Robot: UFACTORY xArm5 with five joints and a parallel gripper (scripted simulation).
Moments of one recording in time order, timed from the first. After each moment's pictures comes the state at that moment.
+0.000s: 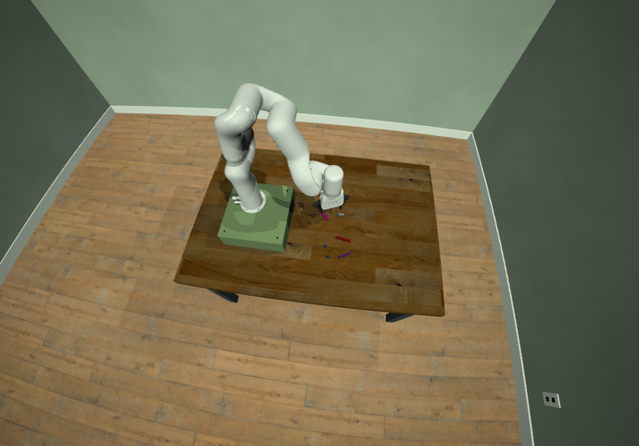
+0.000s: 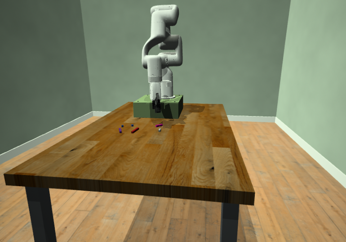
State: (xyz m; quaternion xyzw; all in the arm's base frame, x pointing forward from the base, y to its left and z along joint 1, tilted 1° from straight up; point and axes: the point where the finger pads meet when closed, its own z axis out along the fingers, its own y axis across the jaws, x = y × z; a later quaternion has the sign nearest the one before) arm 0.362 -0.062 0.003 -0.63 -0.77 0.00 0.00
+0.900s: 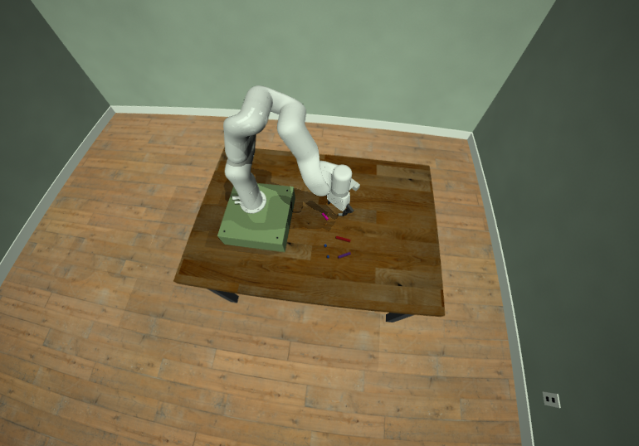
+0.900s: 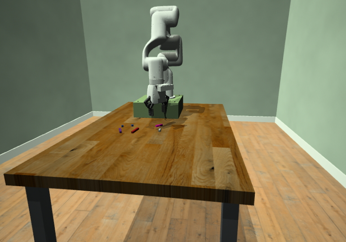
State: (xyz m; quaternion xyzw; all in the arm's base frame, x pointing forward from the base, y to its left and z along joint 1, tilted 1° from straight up) arm 0.396 -0.055 -0.008 -0.93 -0.36 0.00 0.00
